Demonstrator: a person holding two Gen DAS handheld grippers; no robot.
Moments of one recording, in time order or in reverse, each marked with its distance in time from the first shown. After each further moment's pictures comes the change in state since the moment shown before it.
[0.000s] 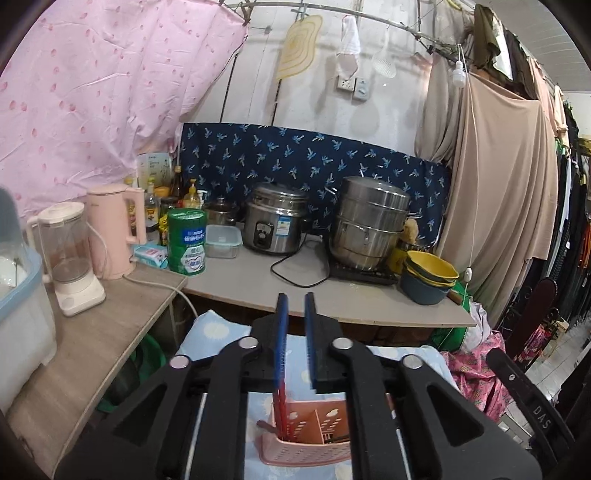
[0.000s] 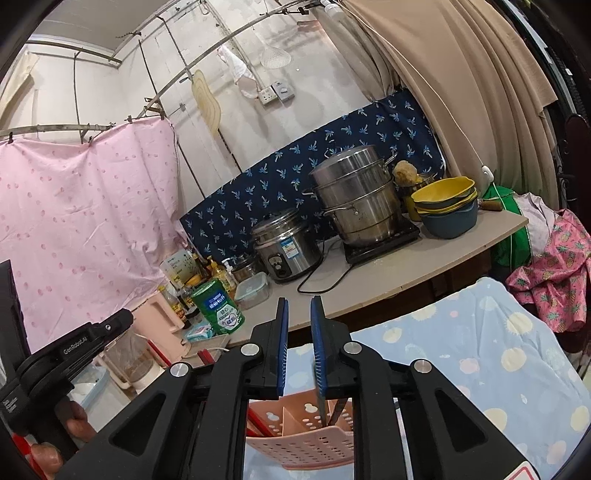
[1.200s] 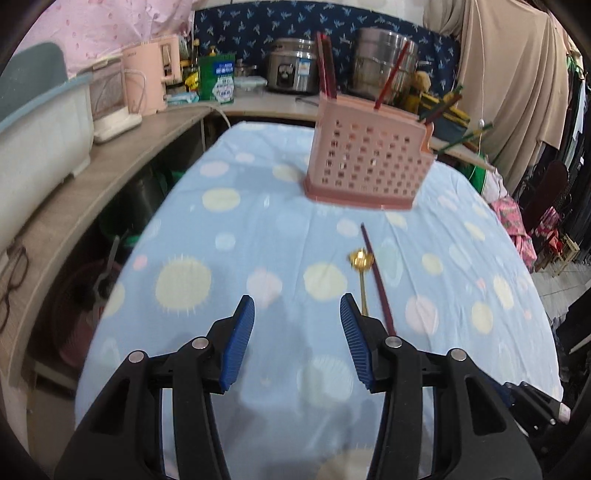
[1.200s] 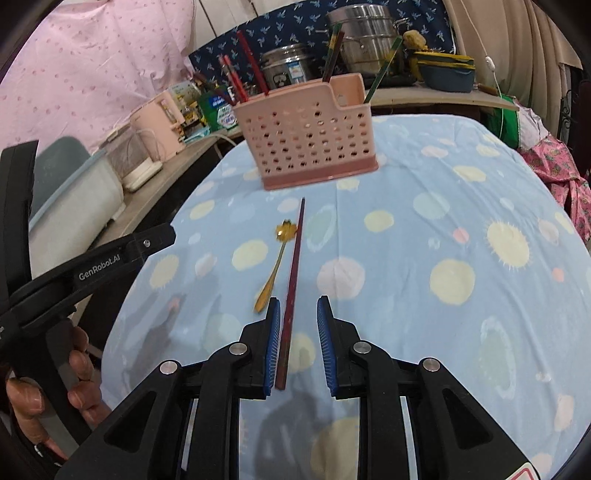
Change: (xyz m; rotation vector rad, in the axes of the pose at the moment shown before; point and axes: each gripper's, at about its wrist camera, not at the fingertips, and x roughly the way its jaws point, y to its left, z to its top) left arm -0.092 0.047 -0.253 0.056 0.466 0.071; right arm -0.117 -0.005 -0.260 -0.174 0.567 -0.058
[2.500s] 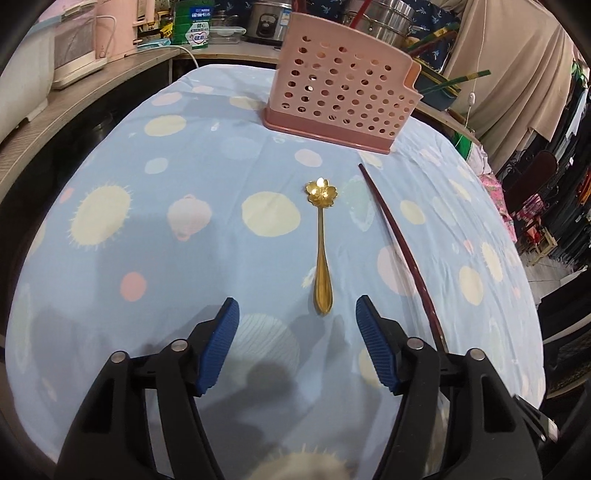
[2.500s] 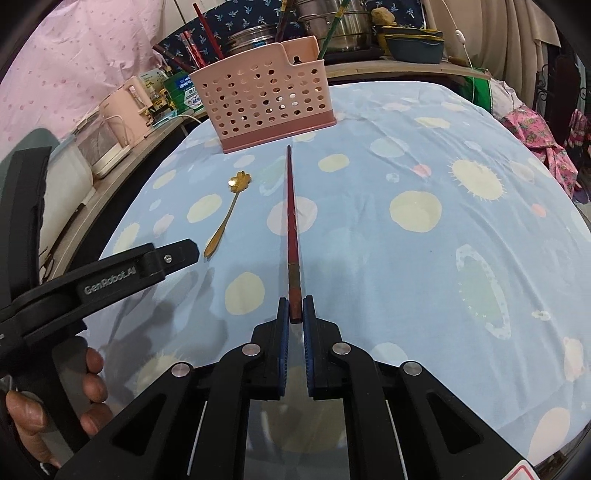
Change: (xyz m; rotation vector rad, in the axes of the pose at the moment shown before) left arm 0.055 -0.036 -0.025 -0.042 0.145 -0.115; right arm 0.006 -0.030 -0.029 0.077 0.024 -0.097
